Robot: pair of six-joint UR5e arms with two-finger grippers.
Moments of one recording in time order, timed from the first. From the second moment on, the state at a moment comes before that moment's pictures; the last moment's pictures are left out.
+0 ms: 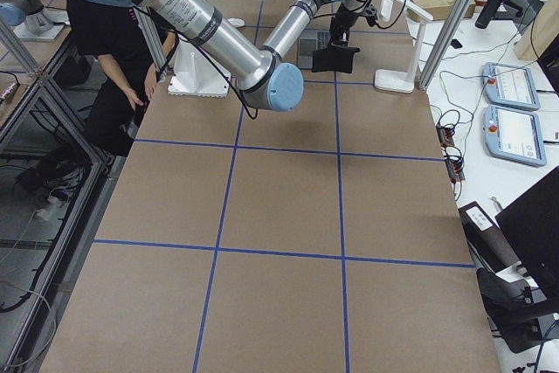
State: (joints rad) left arm -0.57 -1.25 -2.32 -1.83 -2.11 -1.45; right arm 0.88 -0.54 1.43 -2.09 2.40 0.47
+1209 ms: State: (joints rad) left arm -0.56 -1.26 -2.28 -1.86 -2.11 -1.45; right arm 0.85 -0.56 1.57 -2.26 2.37 0.40
